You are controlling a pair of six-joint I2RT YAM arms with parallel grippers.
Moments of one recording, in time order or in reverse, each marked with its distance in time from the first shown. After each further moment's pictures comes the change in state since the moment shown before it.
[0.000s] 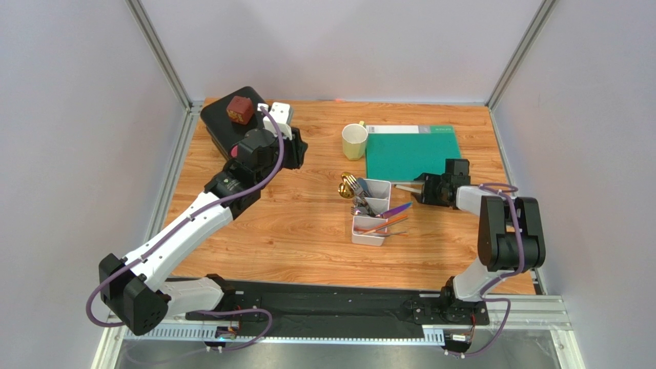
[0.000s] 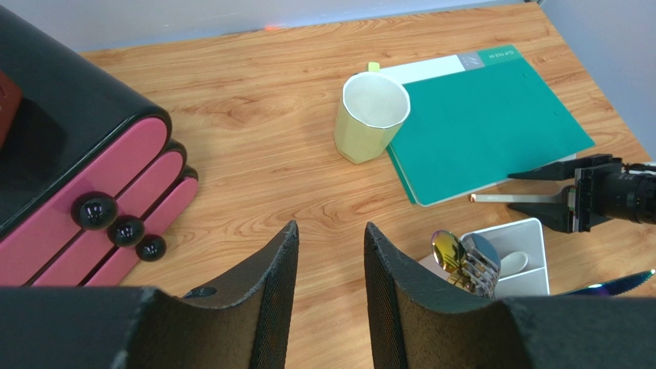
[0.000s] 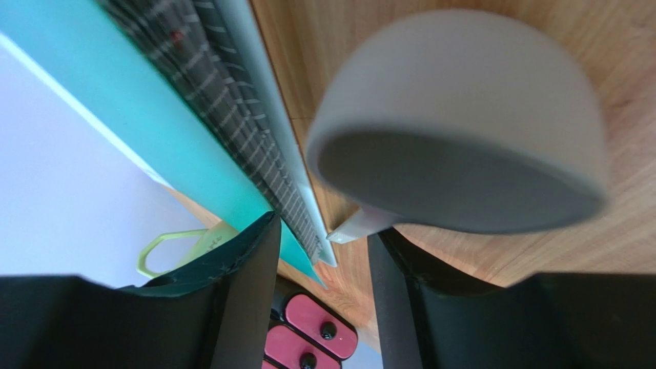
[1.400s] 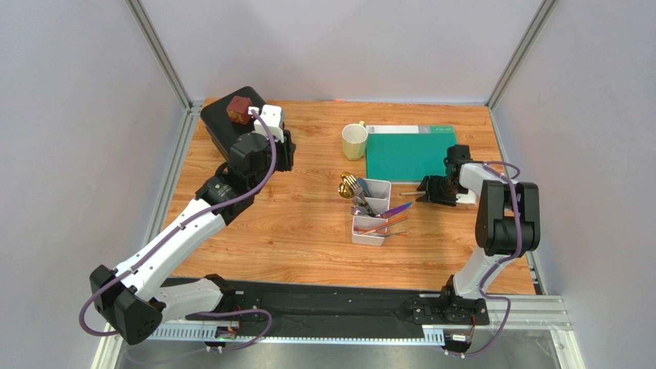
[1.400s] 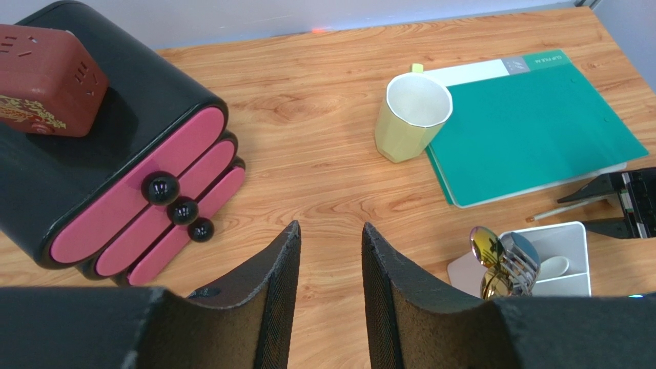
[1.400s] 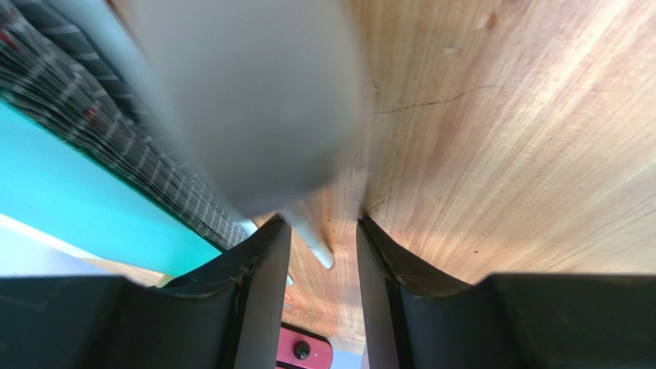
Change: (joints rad) left arm 0.000 -0.067 -0.014 -0.057 -0.100 0.038; right arm -0.034 0.136 0.280 -0.503 -0.005 -0.081
